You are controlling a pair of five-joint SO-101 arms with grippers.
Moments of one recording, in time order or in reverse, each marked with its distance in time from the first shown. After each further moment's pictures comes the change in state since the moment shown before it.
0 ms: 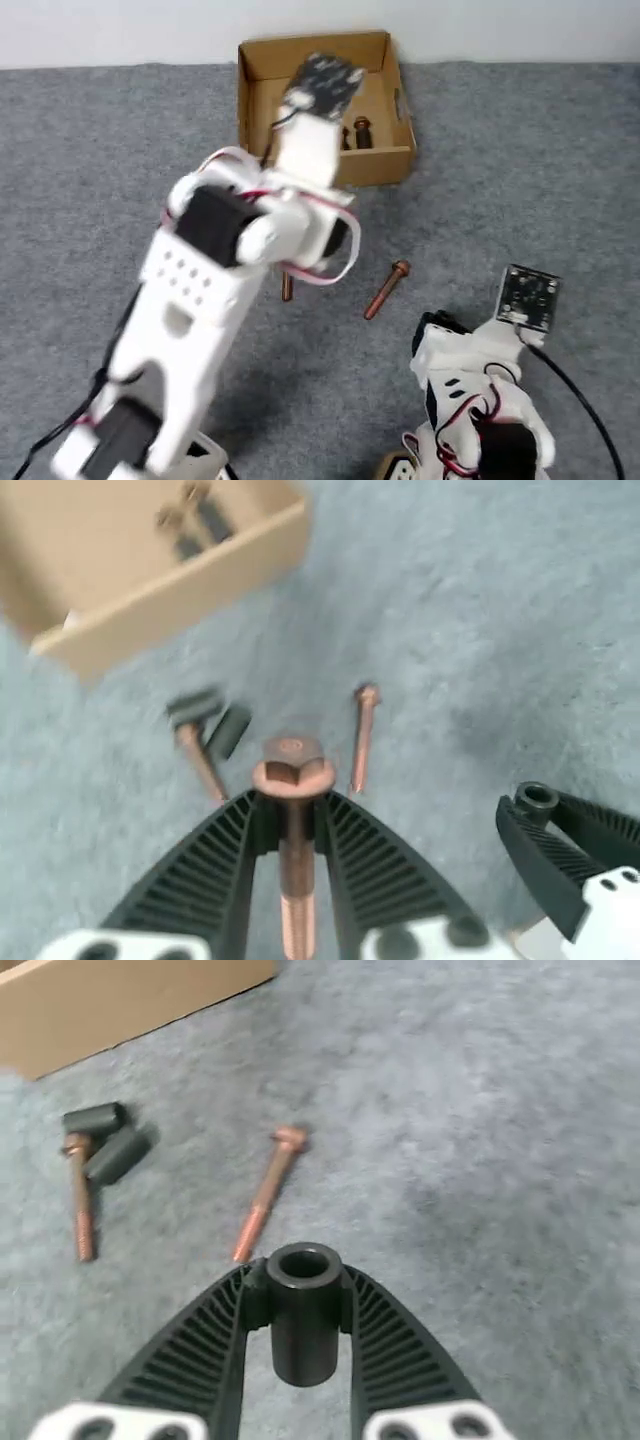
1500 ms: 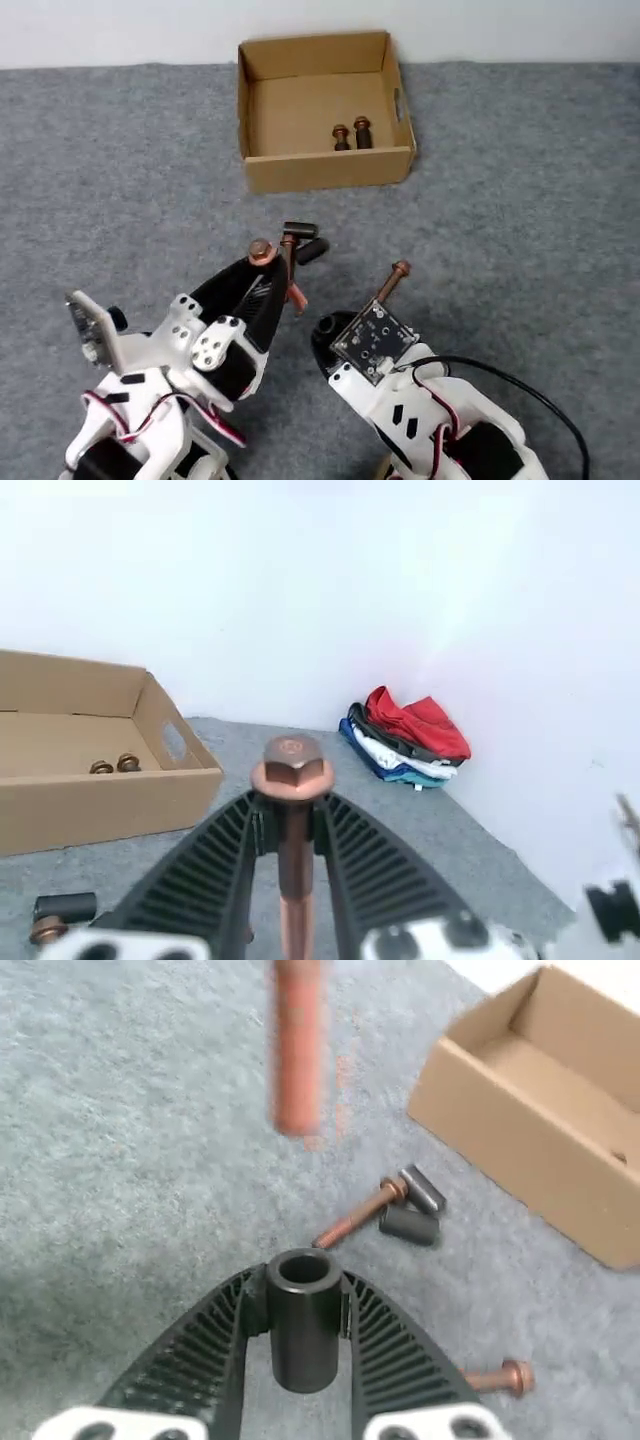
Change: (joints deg) left arm 1.7 -86.7 81.9 -50.5 16.9; right arm -37.4 0.6 0.0 -15.8 30.6
